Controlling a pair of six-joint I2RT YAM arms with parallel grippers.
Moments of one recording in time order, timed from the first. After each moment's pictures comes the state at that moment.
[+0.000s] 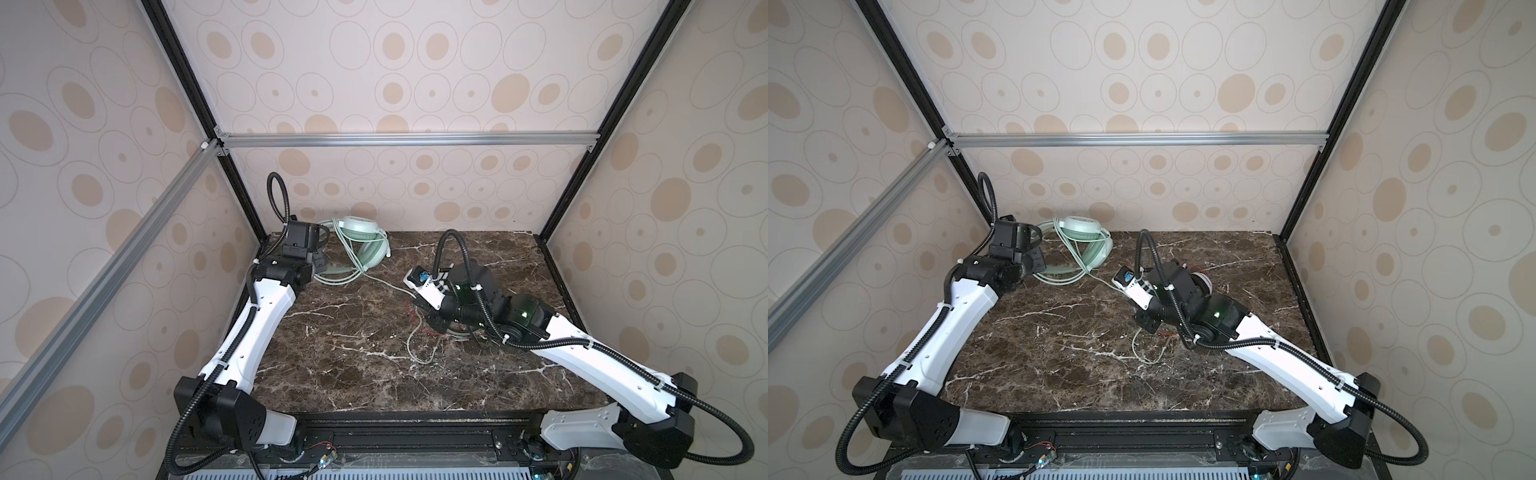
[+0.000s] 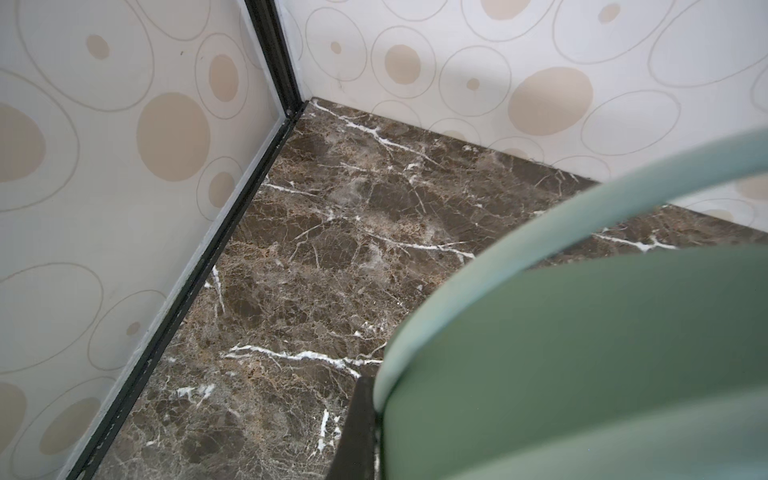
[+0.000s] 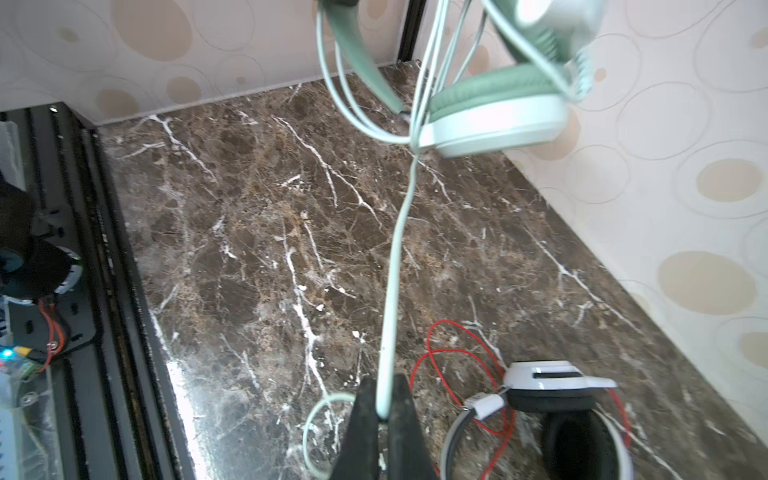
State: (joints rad) left arm -0.21 1.39 1.41 -0.78 -0.41 -0.42; right arm 0.92 1.31 1.41 -0.68 0.08 -0.24
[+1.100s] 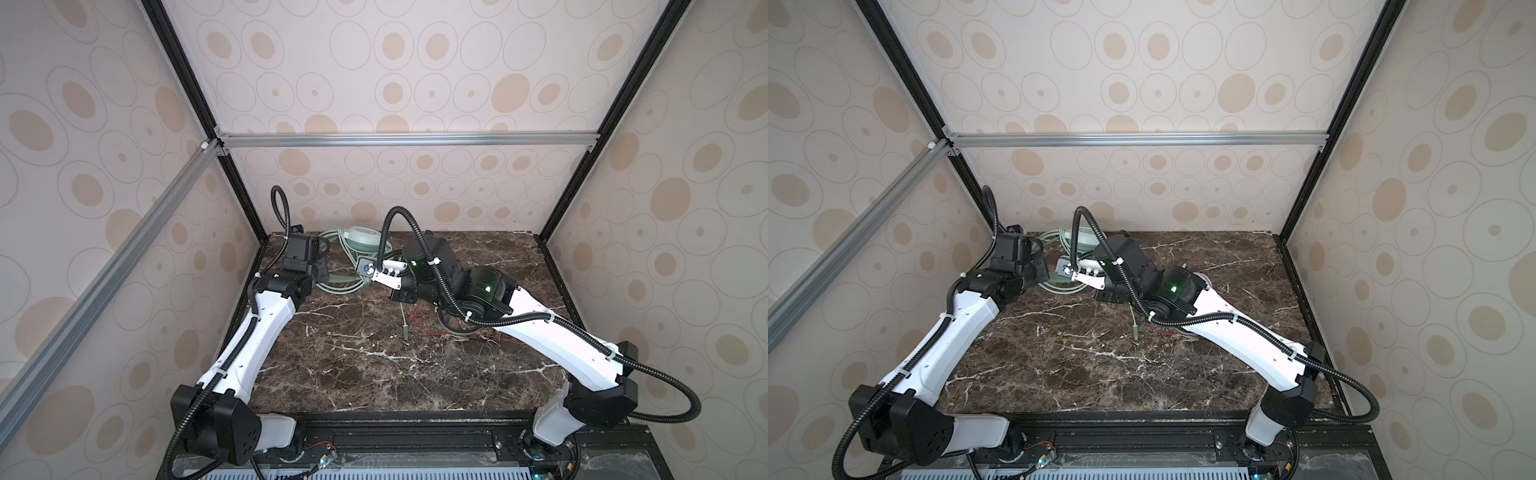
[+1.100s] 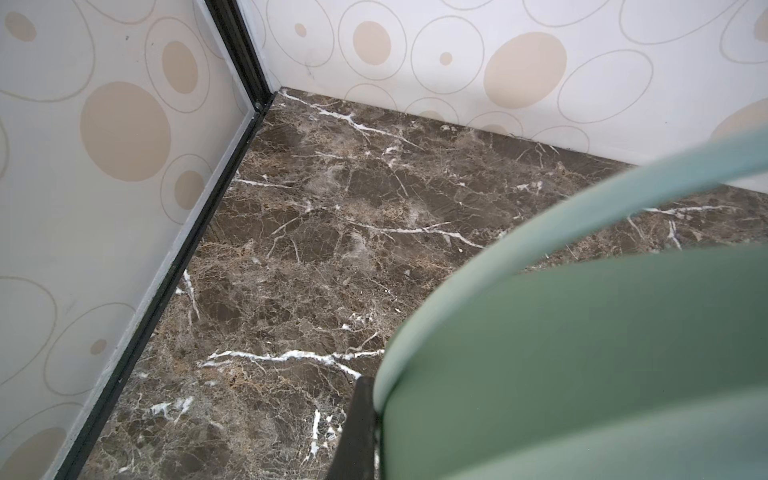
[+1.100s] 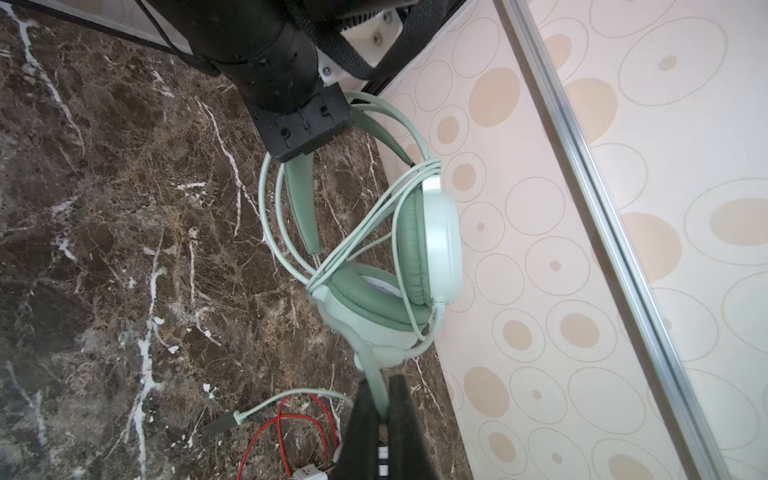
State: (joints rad) left arm -0.21 1.34 1.29 -0.67 -0.33 -0.35; right arm 1.06 1.62 1.90 -0.75 0.36 -0.71
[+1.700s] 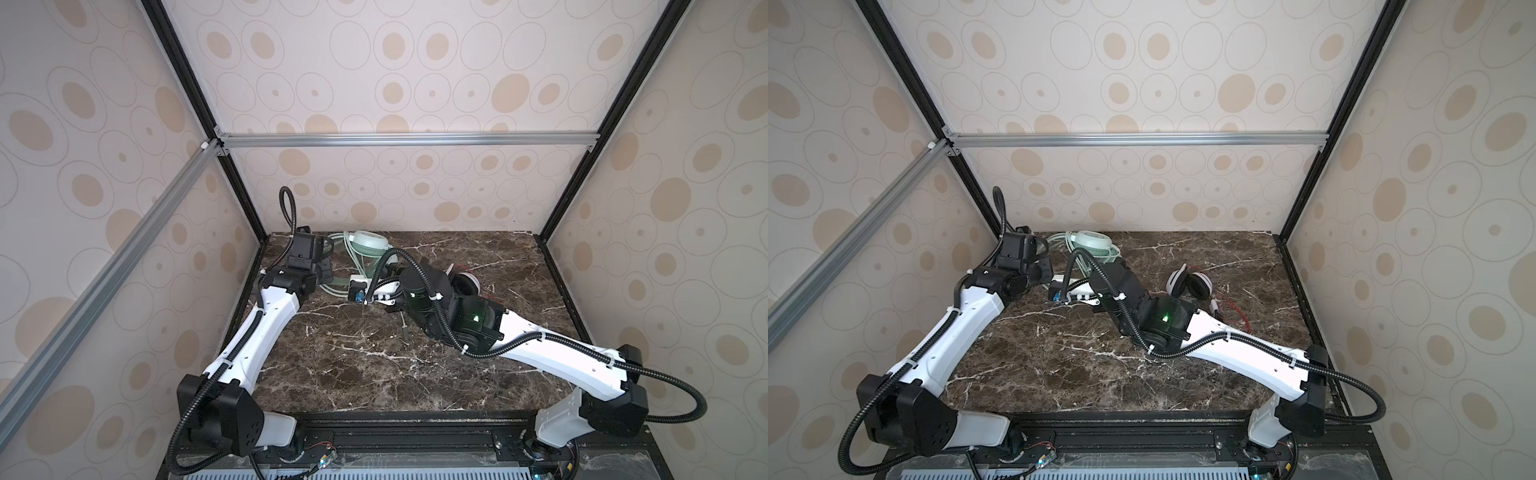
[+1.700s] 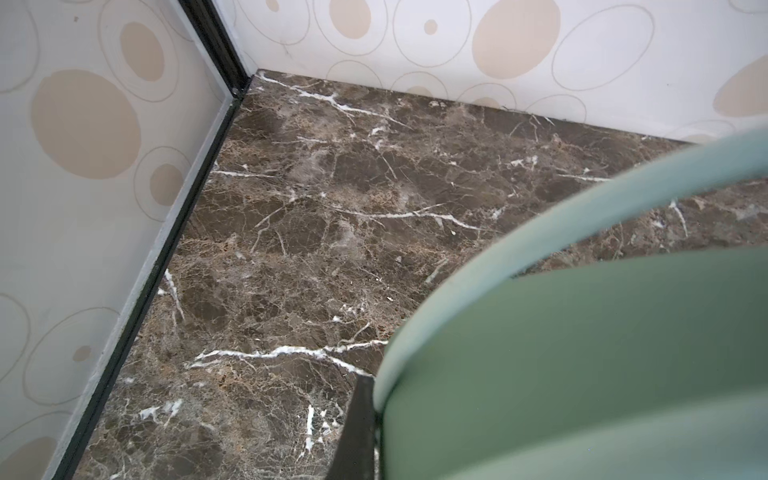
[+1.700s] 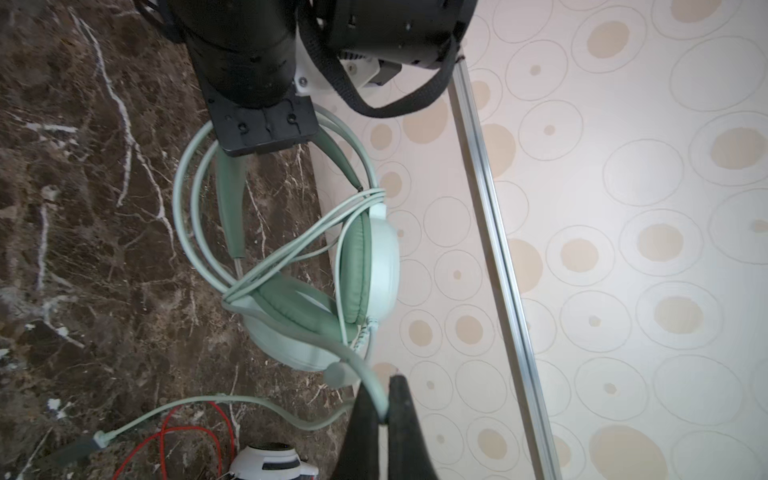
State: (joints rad) left arm -0.24 1.38 1.30 -0.68 -0.30 -0.32; right arm 1.16 1.53 1.62 -0.36 0.66 -1.01
